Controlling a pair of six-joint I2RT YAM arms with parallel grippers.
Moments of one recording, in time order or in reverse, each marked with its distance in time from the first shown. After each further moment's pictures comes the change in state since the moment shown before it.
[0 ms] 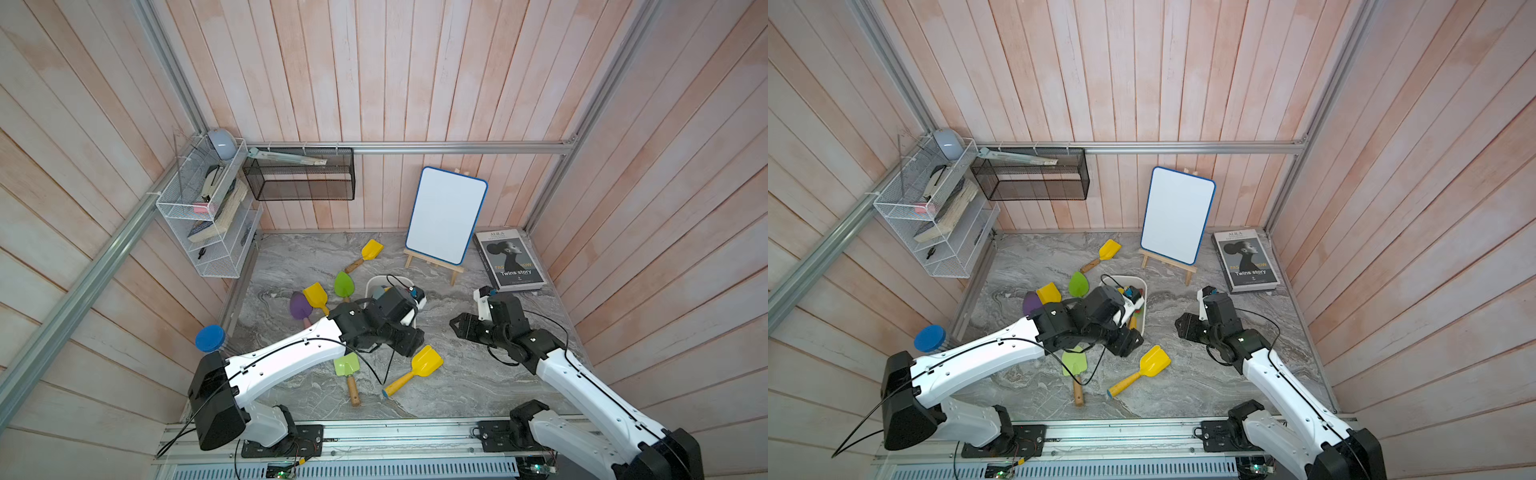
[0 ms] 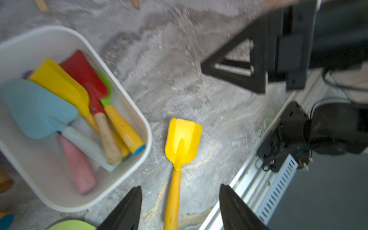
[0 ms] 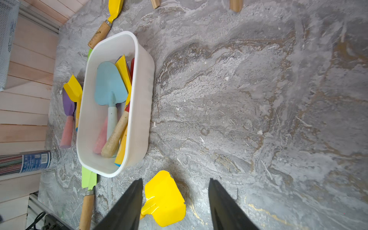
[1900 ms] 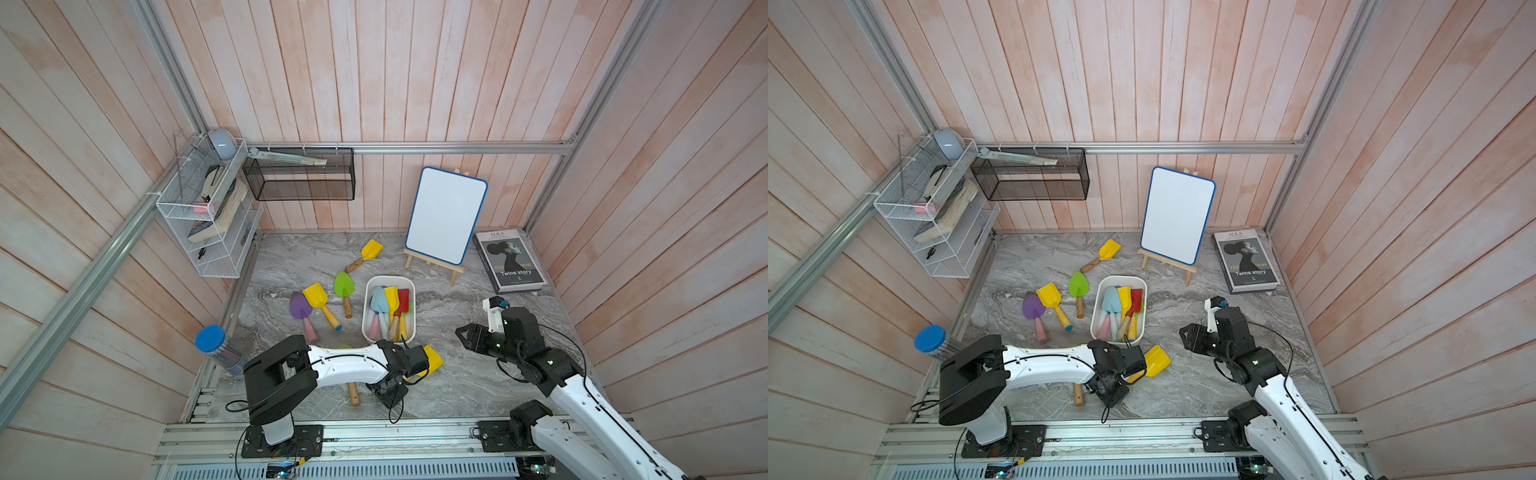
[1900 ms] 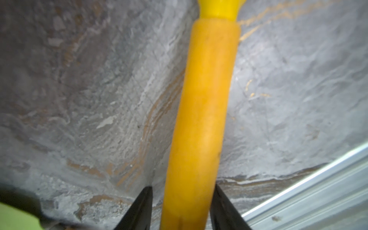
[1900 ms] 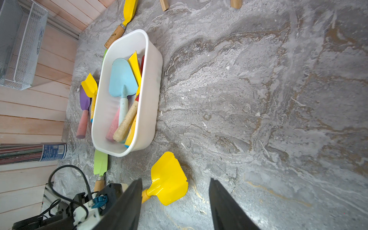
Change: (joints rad) left arm -0.115 0.285 -0.229 -0.074 -0.041 -0.040; right arm -0.006 -0.217 -0.086 -0.067 -0.032 0.019
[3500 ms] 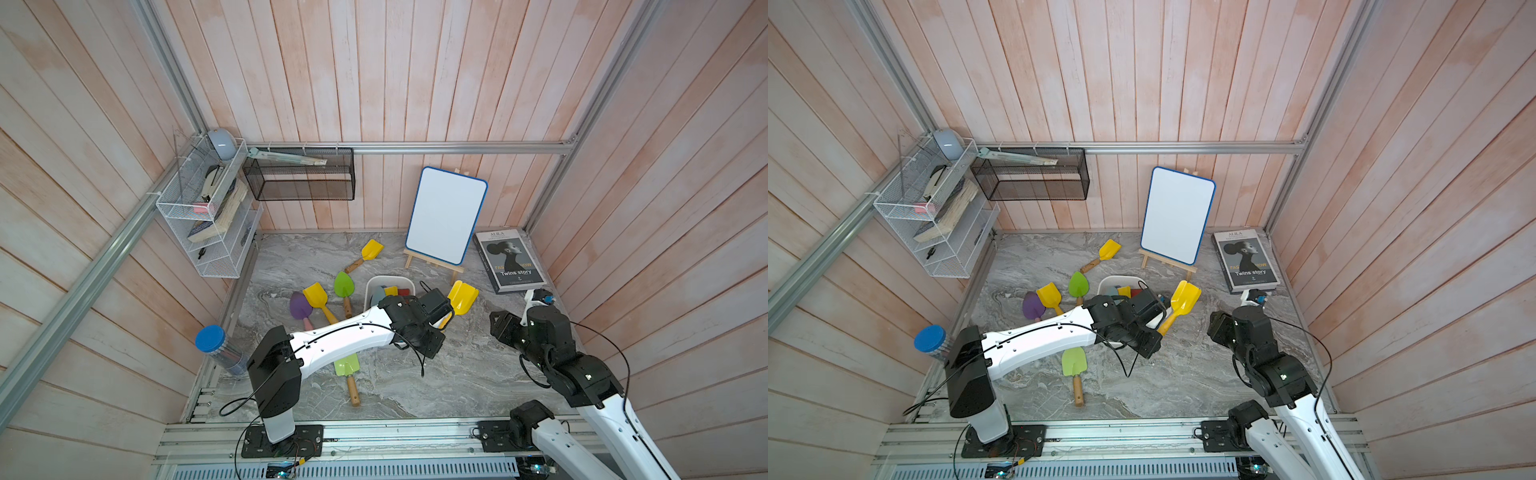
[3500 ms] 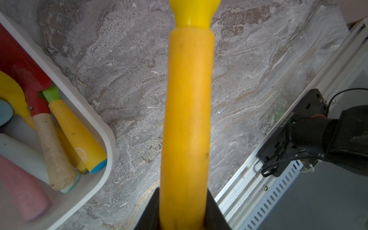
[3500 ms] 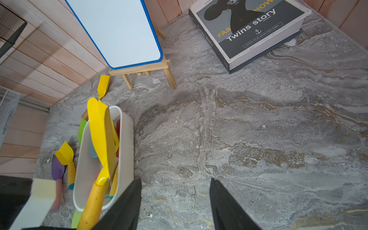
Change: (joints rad) left arm 0.124 0.033 0.502 -0.008 0.063 -0.032; right arm -0.007 -0.090 0.245 -0.254 0.409 0.075
